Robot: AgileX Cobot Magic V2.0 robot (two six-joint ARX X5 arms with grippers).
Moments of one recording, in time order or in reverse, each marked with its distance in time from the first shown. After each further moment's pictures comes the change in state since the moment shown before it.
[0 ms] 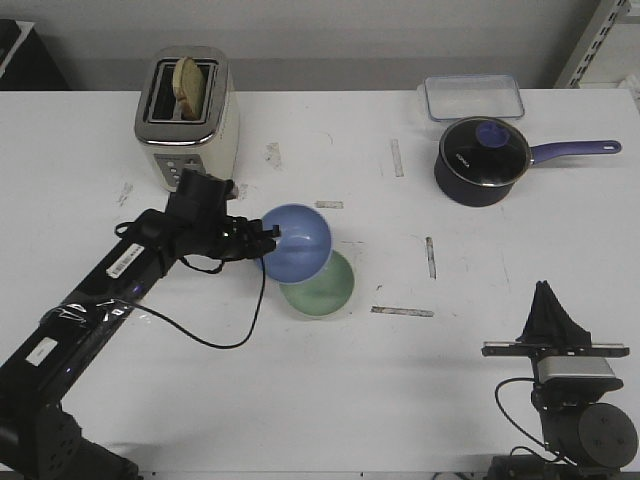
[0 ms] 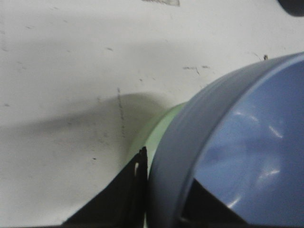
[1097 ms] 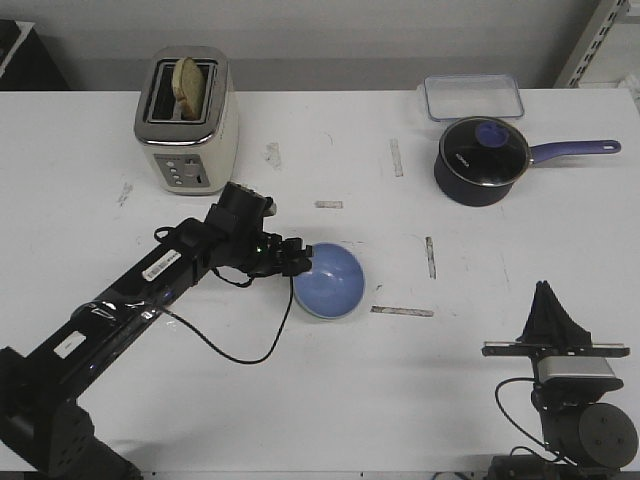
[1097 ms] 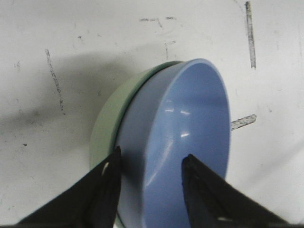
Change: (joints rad) left arm -0.121 0.041 0.000 0.022 0.023 -0.026; right arm 0.000 0.000 0.000 0.000 0.001 0.000
